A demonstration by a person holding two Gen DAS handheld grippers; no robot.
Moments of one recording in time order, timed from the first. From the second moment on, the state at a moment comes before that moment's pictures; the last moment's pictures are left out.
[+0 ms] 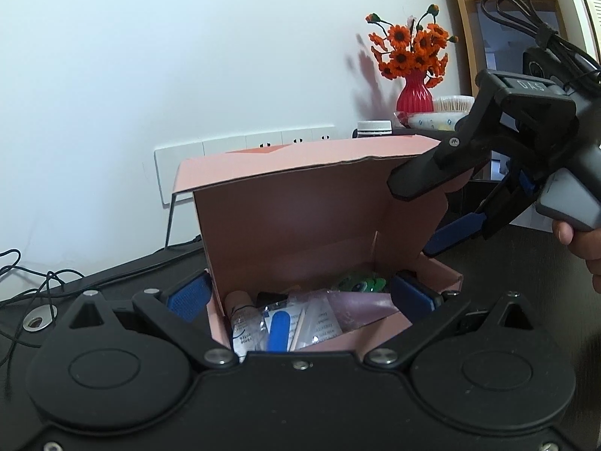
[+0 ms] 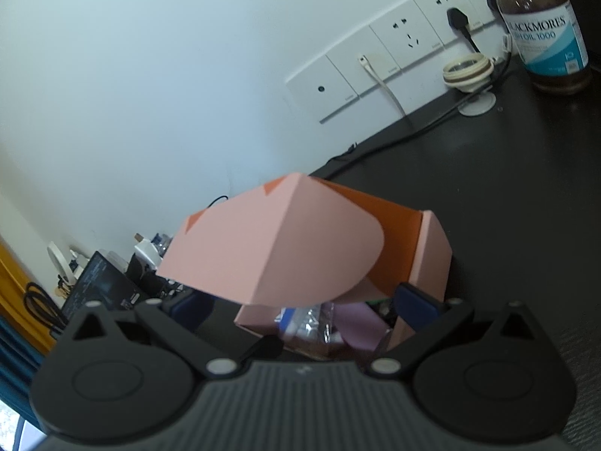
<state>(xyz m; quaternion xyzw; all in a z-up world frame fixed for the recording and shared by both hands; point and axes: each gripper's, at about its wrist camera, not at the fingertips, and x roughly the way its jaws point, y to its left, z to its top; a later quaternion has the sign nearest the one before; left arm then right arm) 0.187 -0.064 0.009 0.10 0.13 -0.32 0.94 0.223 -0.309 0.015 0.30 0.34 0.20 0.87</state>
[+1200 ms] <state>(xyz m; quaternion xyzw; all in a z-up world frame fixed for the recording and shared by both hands) 0.187 -0.061 0.009 0.09 0.14 -0.32 0.93 0.234 -0.306 0.030 0.38 0.30 0.12 0.87</state>
